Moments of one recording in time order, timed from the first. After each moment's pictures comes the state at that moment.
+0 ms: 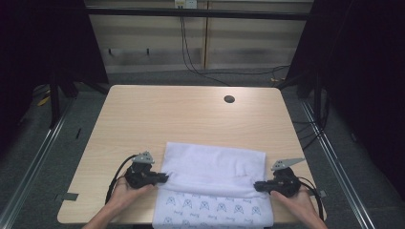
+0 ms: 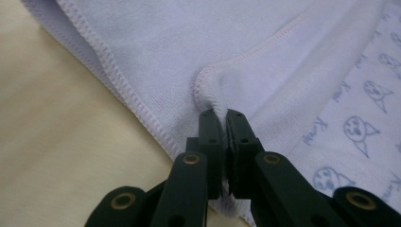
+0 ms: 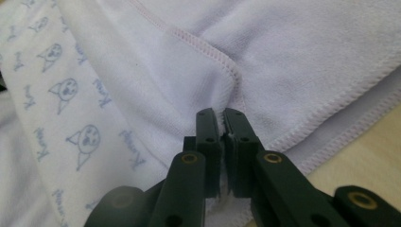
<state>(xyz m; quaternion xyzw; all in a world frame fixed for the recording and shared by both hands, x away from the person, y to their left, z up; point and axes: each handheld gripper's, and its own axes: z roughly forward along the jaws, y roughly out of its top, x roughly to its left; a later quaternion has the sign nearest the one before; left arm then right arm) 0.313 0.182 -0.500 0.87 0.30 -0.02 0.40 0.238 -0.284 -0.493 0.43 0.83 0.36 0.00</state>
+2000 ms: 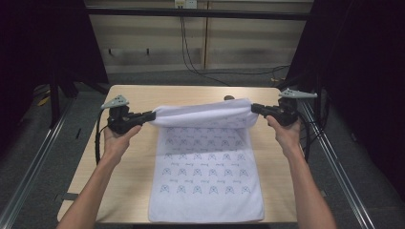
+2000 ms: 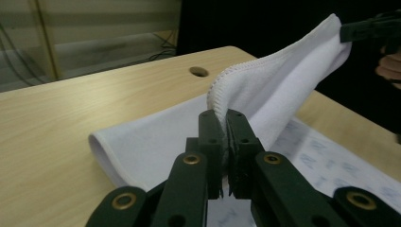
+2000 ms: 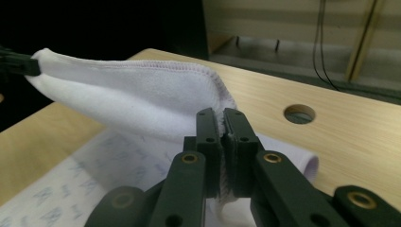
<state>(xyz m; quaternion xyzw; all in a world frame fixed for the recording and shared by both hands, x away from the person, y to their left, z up) 0.385 0.220 -0.391 0.75 0.33 0.08 0.57 0.369 -0.290 -0.379 0.42 0.71 0.54 0.16</state>
